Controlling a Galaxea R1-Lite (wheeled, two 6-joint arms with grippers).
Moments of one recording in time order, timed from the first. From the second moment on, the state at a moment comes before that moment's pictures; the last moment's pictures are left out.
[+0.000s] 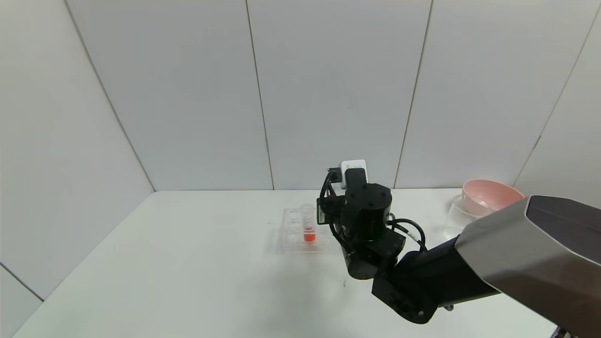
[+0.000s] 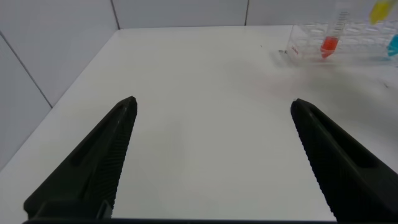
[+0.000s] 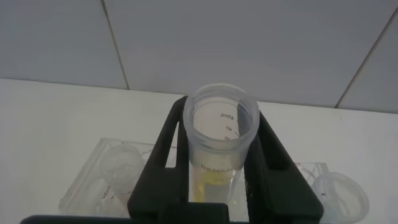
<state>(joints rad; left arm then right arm) 0.00 0.00 0.00 0.00 0.00 0.00 0.78 2.25 -1.21 -1.06 -0.66 0.03</state>
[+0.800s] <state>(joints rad) 0.00 0.00 0.00 0.00 0.00 0.00 0.77 2.17 -1.14 -1.06 -0.58 0.02</state>
